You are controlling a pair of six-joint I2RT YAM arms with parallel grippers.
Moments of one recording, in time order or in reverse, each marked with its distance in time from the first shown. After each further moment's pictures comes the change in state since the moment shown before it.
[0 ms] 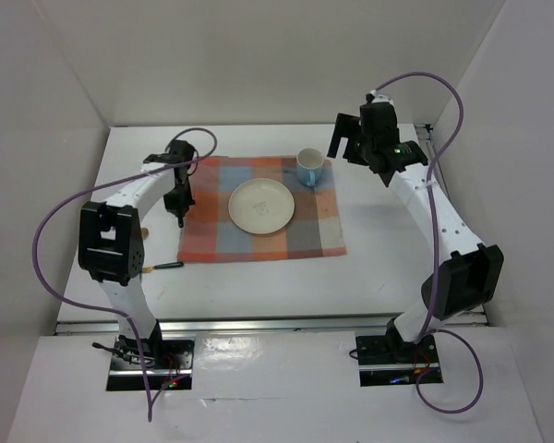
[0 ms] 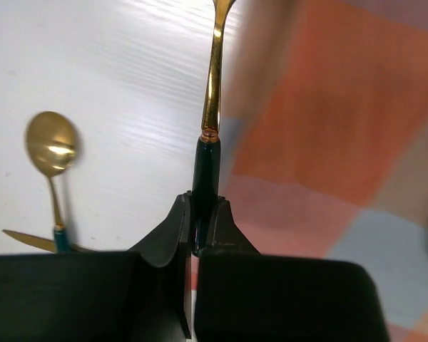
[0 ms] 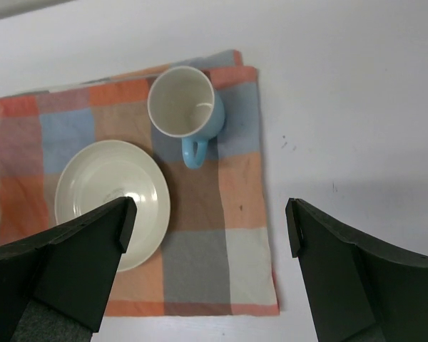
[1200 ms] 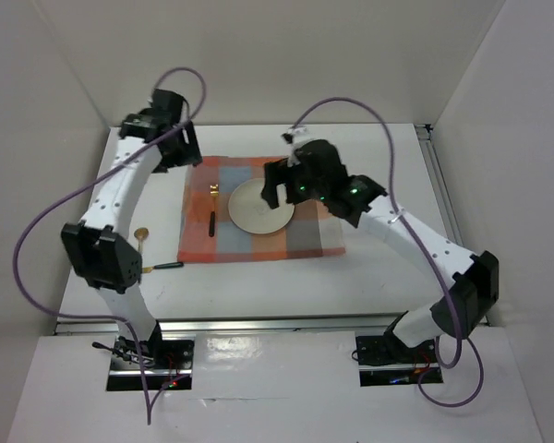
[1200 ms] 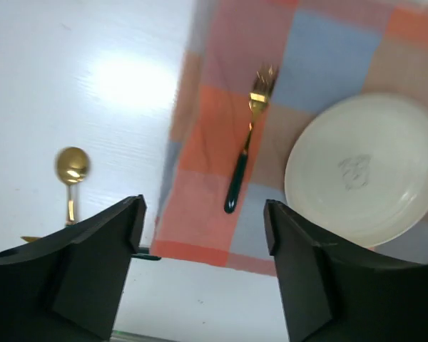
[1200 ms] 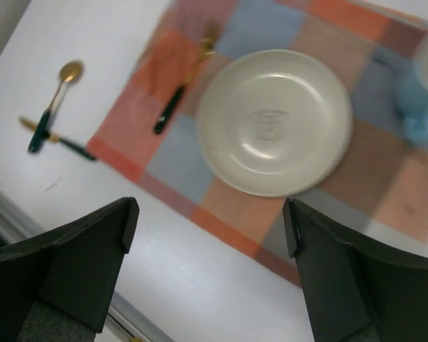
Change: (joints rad) left arm -0.127 -0.049 0.473 -0.261 0.032 -0.008; right arm 0.377 -0.125 -0.206 0.136 -0.161 -0.096
